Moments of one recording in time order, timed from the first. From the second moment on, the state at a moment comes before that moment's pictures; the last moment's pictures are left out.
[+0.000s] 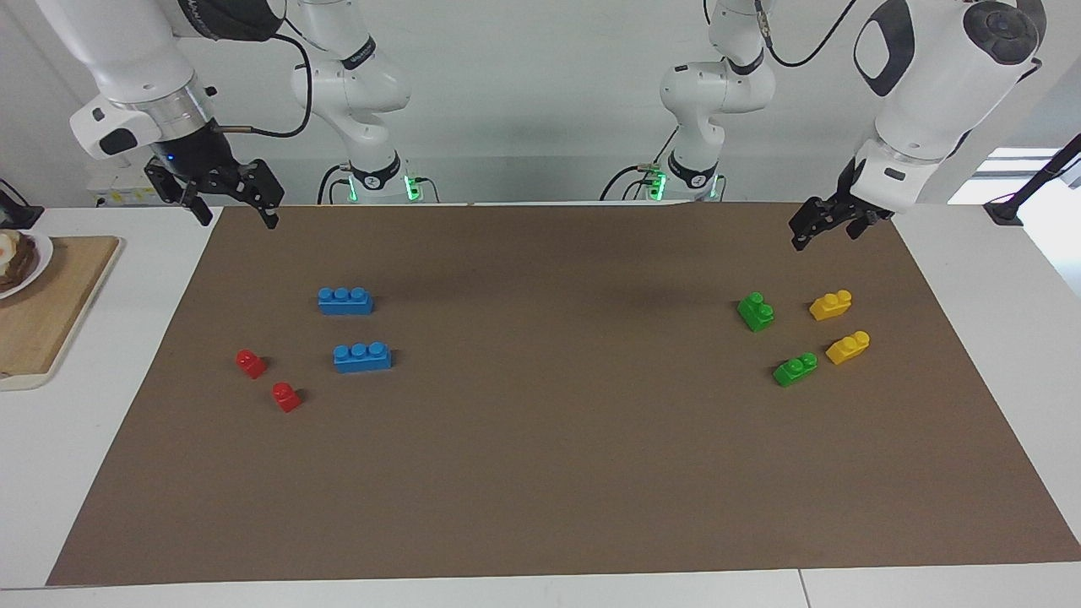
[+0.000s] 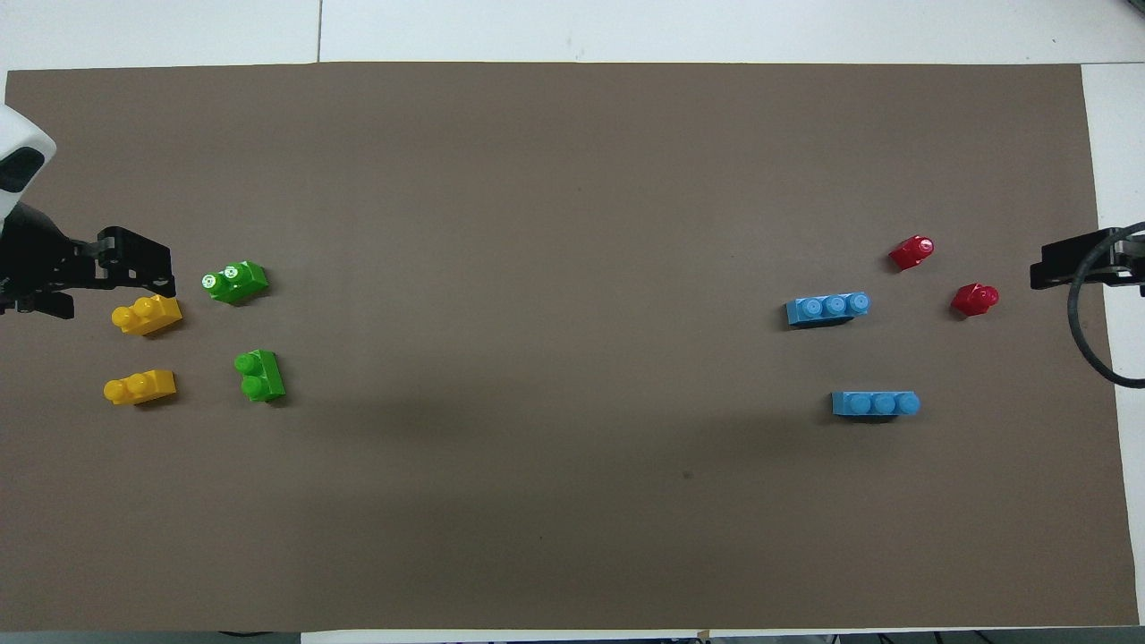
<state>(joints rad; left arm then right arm) -0.06 0.02 -0.01 -1.60 0.01 1.53 -0.20 0.00 -0.06 -0.05 -1.63 0.00 1.57 0.05</state>
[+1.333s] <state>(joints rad) -0.06 -0.02 -0.01 -1.60 0.01 1.52 -0.19 0.00 -0.06 -0.05 -1.63 0.00 1.57 0.05</state>
